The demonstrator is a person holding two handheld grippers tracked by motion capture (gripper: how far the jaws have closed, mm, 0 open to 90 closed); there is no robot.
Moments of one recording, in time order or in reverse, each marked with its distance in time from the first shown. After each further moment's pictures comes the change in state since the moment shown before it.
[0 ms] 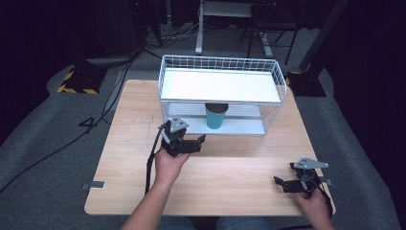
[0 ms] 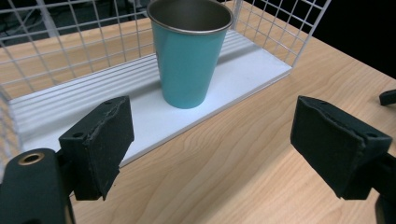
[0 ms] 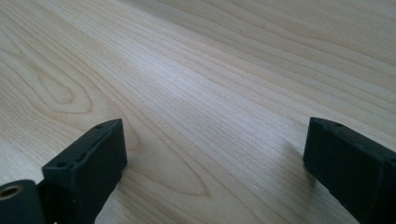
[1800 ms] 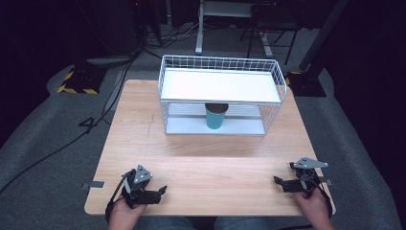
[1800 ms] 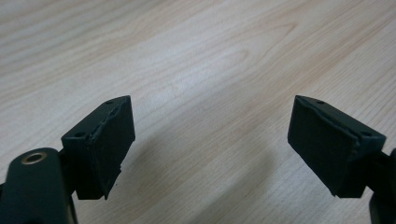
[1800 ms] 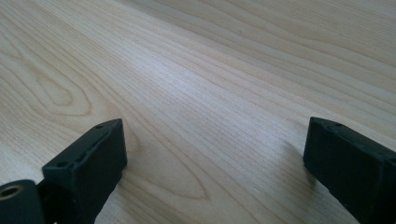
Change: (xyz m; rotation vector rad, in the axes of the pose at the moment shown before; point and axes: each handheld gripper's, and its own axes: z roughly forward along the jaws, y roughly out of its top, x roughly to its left) left arm 0.027 -0.147 -0.073 0.322 0.046 0.039; right arm 0.000 0.001 0.001 0.001 0.000 -0.001
